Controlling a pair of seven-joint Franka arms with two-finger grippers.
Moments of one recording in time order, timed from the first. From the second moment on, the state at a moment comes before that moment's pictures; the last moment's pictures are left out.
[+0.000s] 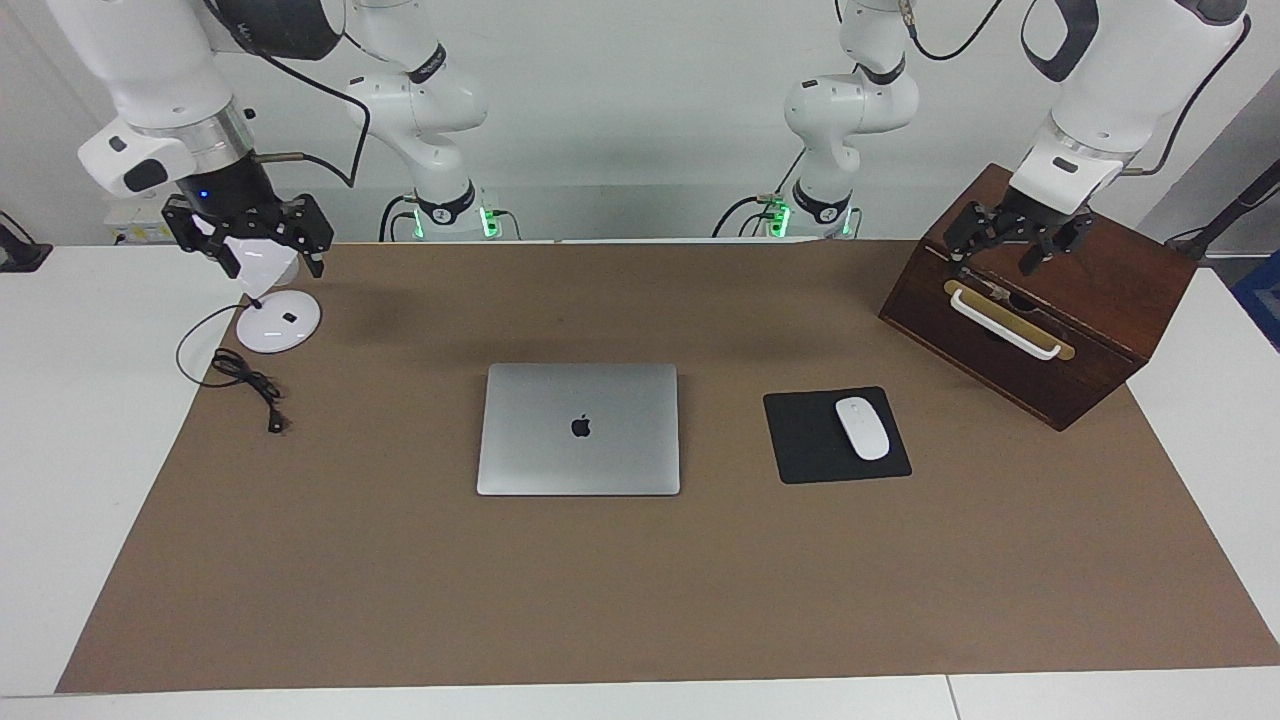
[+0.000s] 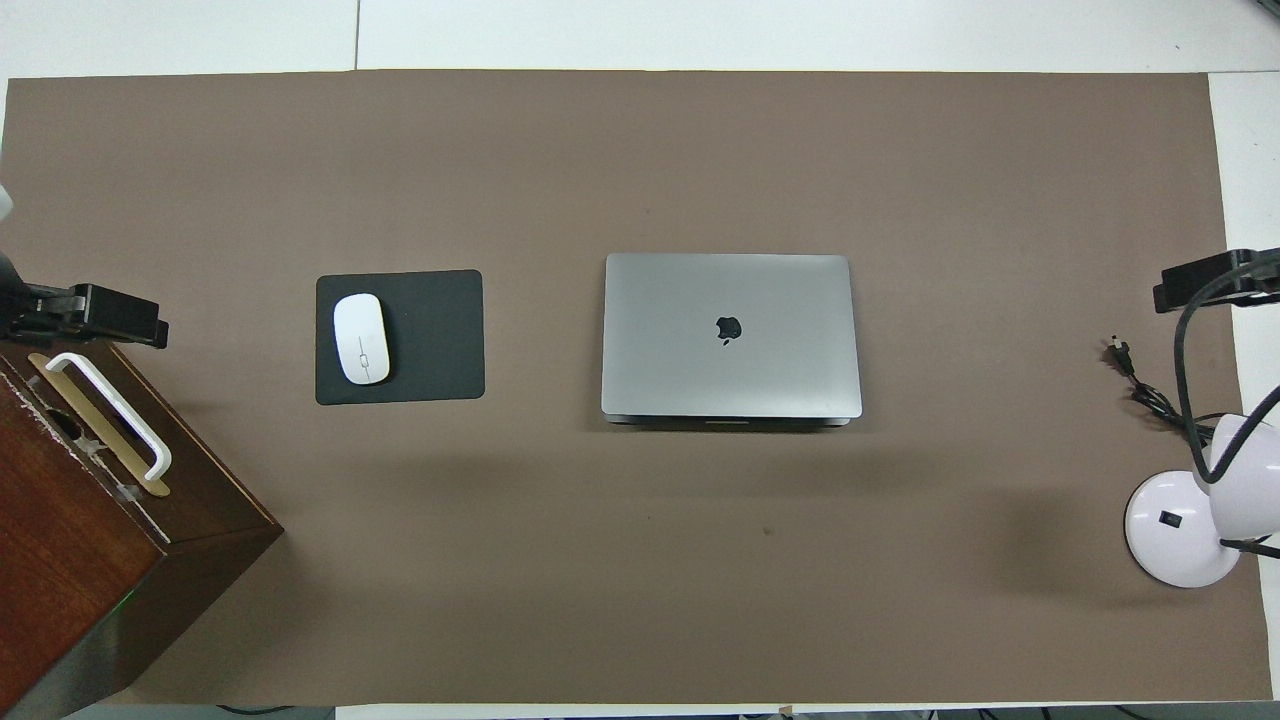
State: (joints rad) left arm 0.04 -0.05 -0.08 -1.66 -0.02 1.58 0.04; right arm 0.07 -0.03 -0.11 -1.59 -0.05 1.59 -0.06
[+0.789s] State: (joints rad) left arm 0.03 -0.05 -0.08 -1.66 -0.02 1.58 0.04; right arm 0.07 -0.03 -0.13 -1.59 -0.05 1.59 -0.12
